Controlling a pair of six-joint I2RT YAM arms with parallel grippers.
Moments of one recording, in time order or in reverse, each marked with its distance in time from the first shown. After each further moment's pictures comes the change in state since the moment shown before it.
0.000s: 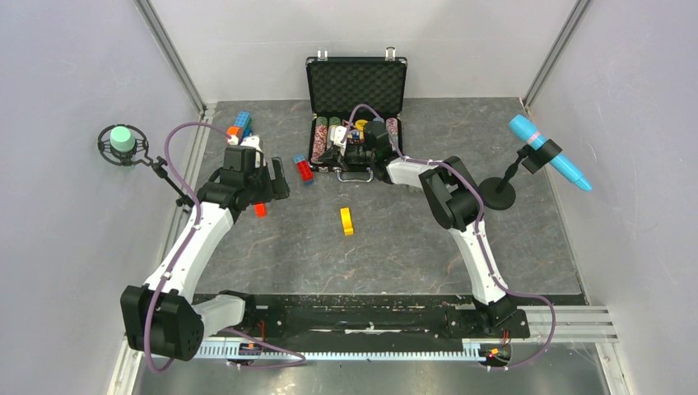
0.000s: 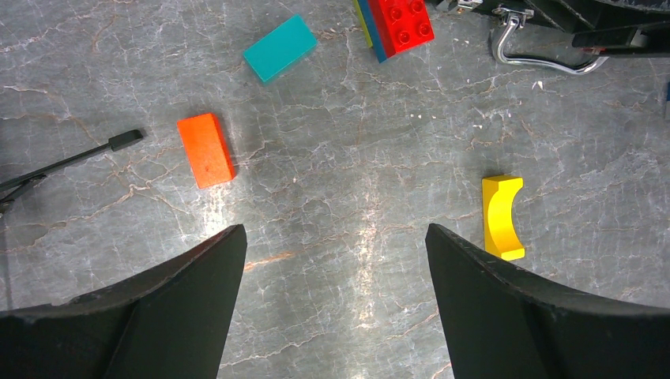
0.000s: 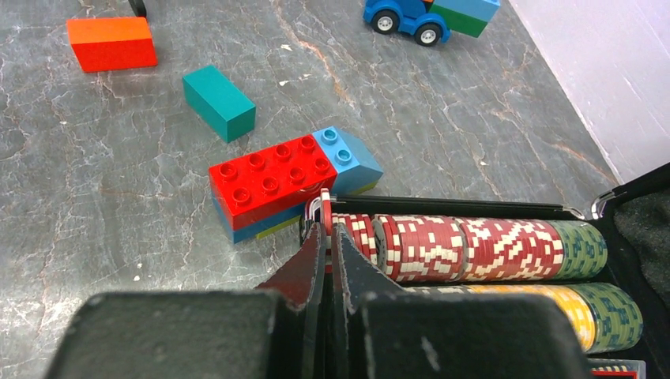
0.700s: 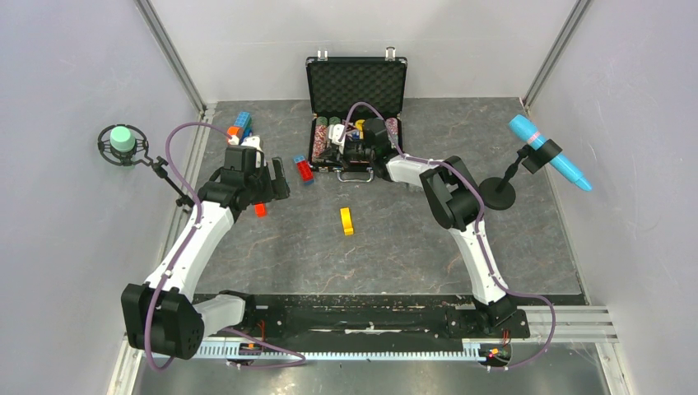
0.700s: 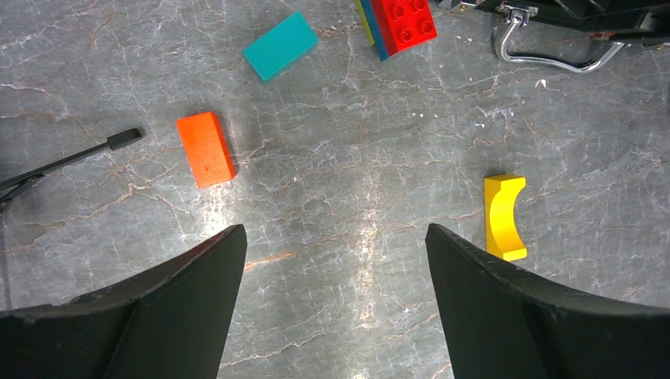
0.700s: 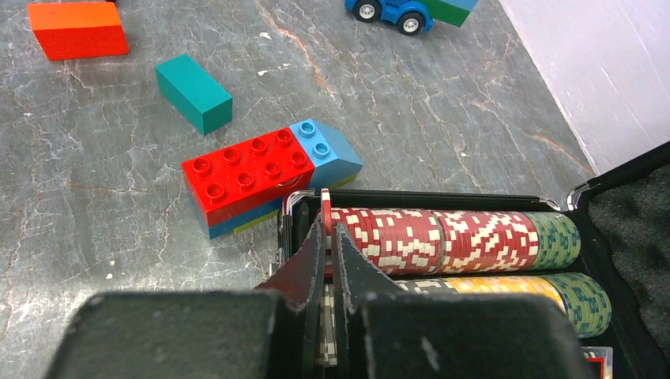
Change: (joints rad) left arm 0.000 0.008 0.000 0.000 0.000 0.000; right arm -0.002 0.001 0.030 -0.037 0.027 -0.030
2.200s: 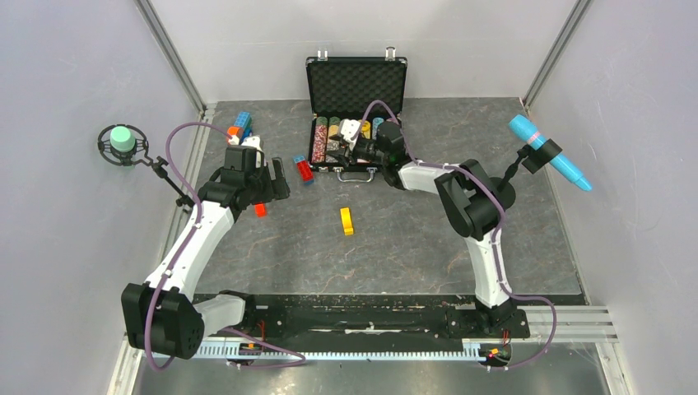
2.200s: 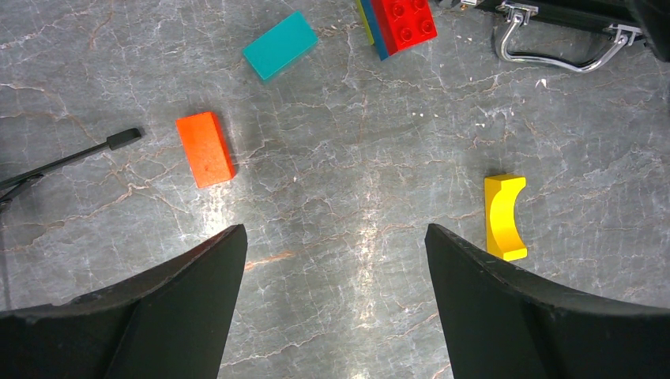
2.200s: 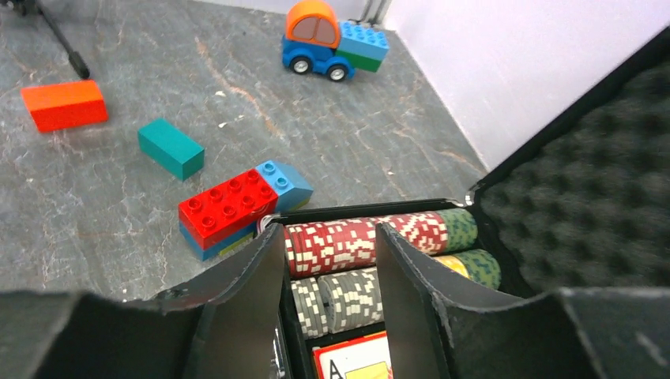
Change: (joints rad) left arm 0.000 0.002 0.000 0.000 0.000 0.000; right arm -0.002 -0.185 -0.242 0.225 0.124 0.077
